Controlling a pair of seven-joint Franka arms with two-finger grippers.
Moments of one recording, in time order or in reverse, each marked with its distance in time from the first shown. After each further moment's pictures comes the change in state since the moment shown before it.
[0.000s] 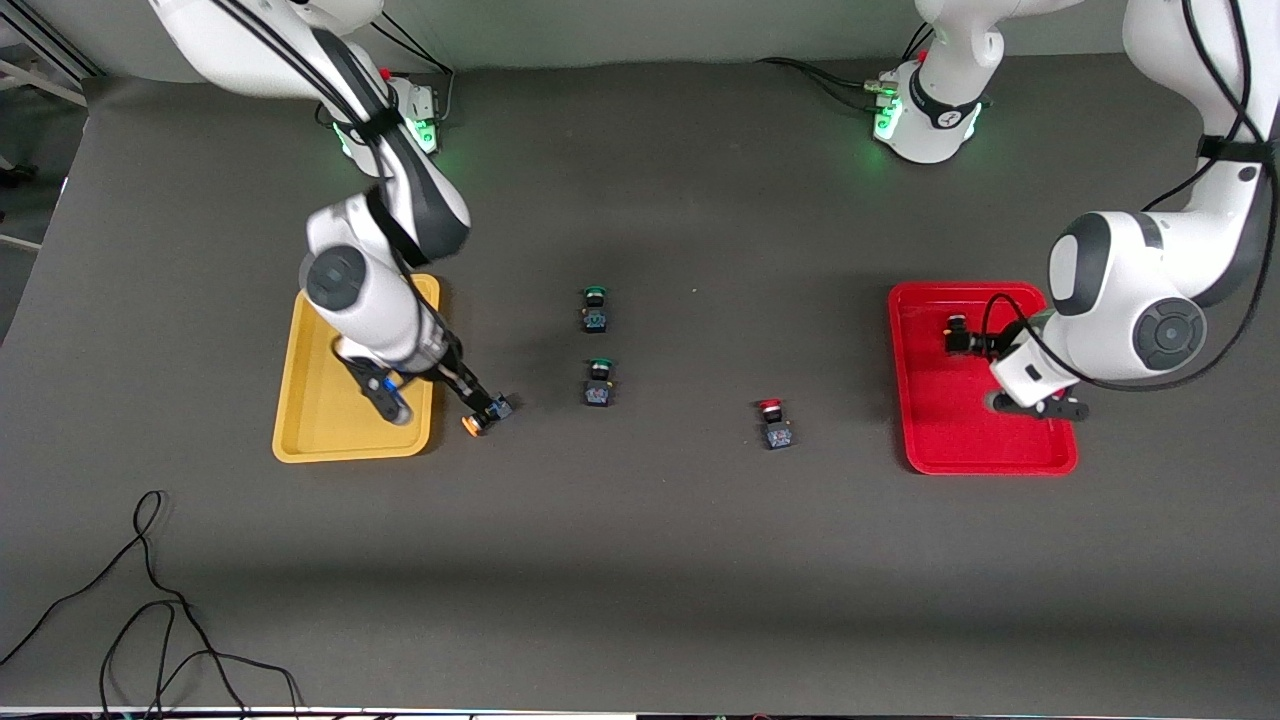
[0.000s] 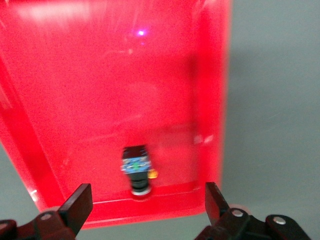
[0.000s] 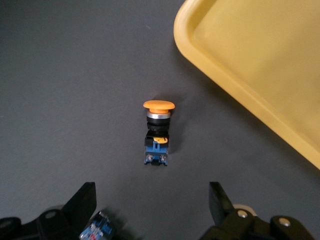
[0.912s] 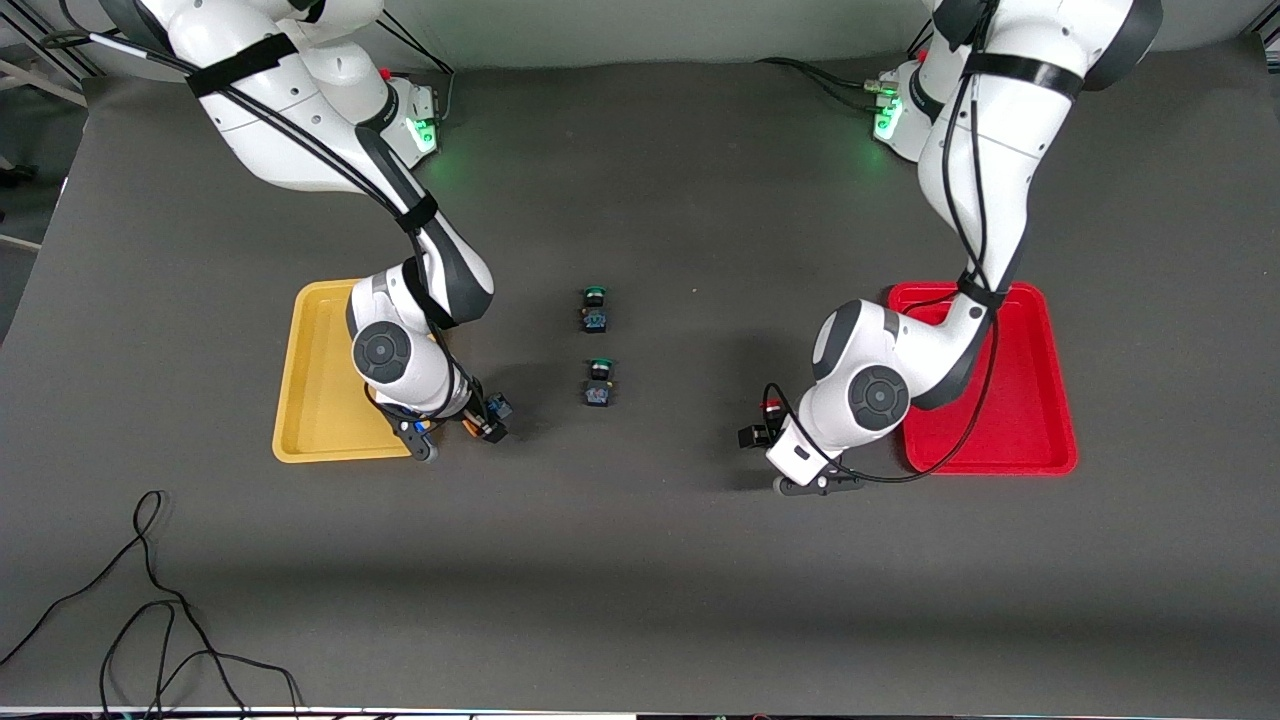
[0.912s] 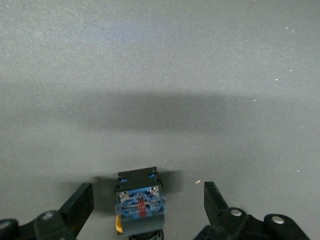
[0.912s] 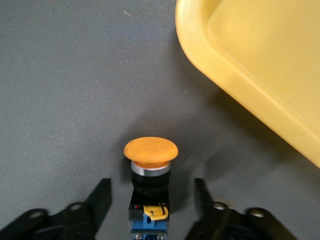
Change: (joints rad) left arm -0.365 0.490 -0.008 0.357 -0.095 0.393 -0.437; right arm -0.021 0.214 -0.004 0.082 -0.015 0.087 0.000
